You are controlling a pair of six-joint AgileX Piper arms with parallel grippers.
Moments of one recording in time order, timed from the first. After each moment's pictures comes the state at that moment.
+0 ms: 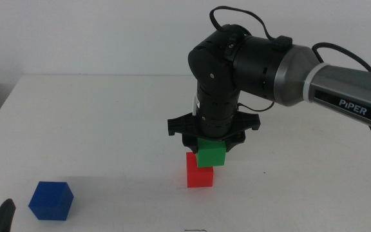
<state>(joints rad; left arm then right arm) -0.06 -0.01 0.03 0.04 0.16 0.03 0.76 2.00 -1.74 -0.17 1.17 0.75</state>
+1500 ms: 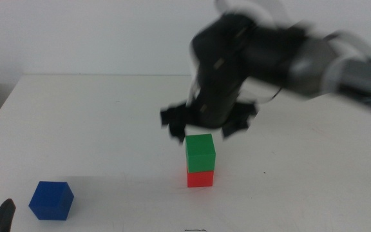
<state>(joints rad) -0.06 -0.01 0.03 0.04 0.16 0.03 0.79 1.94 -1.74 -0.15 1.14 0.66</state>
